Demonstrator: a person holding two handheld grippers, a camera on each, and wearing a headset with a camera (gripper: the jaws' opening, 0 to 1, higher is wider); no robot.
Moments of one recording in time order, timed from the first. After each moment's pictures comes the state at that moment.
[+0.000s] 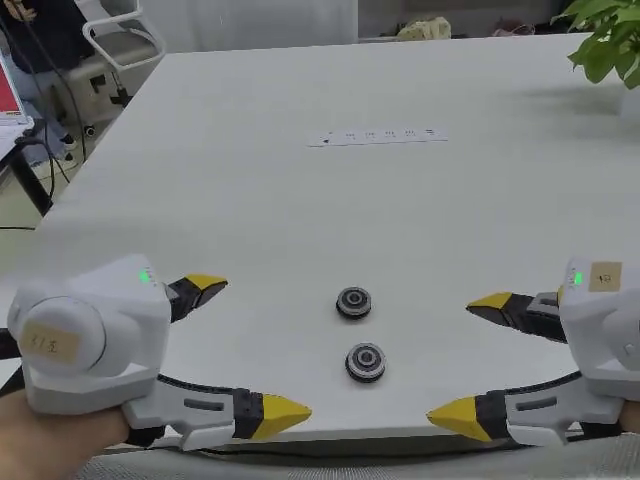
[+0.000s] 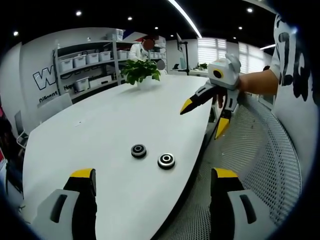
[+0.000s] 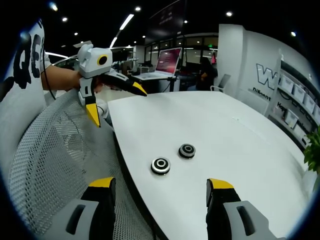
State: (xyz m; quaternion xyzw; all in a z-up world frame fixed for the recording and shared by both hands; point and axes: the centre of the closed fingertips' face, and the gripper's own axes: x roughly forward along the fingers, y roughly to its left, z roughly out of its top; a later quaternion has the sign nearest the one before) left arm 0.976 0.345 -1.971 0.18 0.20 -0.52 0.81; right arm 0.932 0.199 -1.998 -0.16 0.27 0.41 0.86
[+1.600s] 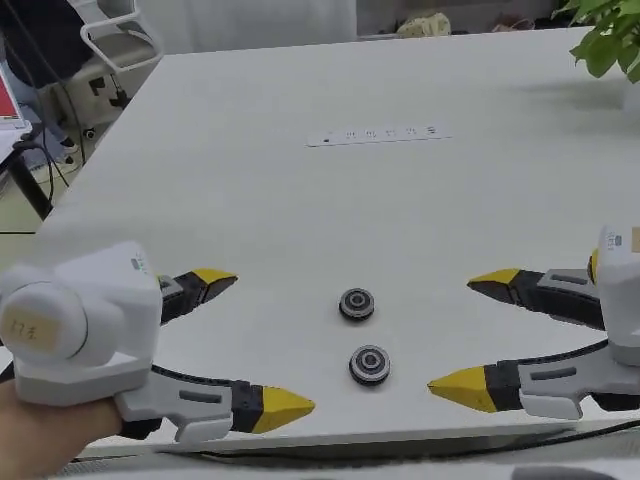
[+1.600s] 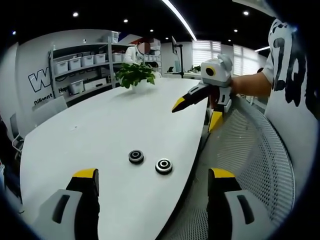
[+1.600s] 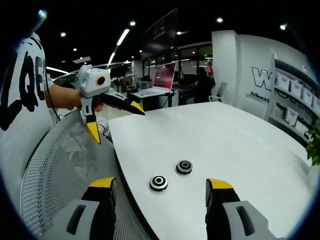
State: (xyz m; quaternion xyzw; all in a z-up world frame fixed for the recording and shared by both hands) left arm 0.975 0.337 -1.957 0.17 0.19 -0.55 0.80; right arm 0.945 0.204 -1.966 -0.11 0.23 0.42 0.87
